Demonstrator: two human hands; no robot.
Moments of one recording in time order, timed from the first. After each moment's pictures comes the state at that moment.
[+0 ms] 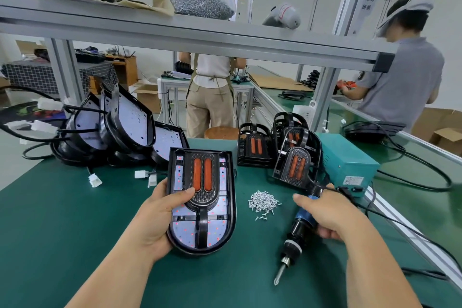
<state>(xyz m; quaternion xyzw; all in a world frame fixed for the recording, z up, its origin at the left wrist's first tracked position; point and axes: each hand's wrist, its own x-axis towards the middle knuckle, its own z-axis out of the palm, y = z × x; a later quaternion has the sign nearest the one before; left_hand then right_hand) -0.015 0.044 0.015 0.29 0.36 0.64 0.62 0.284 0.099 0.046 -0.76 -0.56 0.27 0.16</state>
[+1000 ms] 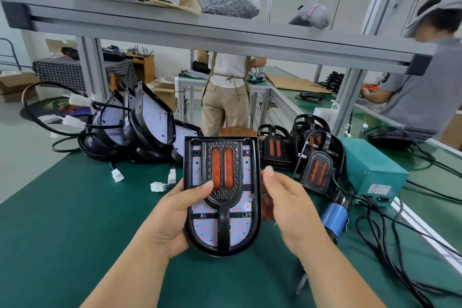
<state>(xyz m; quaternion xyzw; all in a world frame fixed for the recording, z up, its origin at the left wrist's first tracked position) -0.019 0.034 0.029 0.30 0.30 0.61 0.67 0.167 0.068 0.049 -0.43 -0.59 0.48 0.49</state>
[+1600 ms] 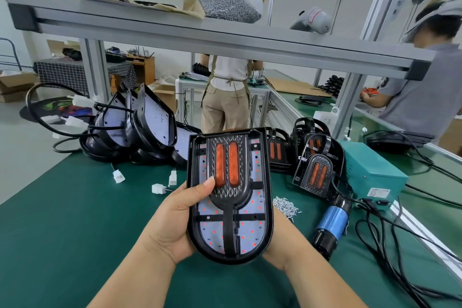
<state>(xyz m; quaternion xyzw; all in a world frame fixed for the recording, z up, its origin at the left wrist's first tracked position) -0.011 0.023 0.042 0.31 0.28 0.61 0.68 0.151 0.059 0.032 -0.27 -0.57 0.69 0.36</state>
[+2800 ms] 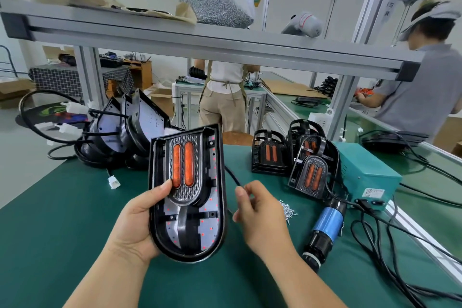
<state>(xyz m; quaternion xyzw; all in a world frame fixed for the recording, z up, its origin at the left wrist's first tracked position) -0.047 0.030 0.029 0.25 0.23 0.67 0.66 0.139 0.067 0.025 -0.53 -0.66 0.31 0.43</state>
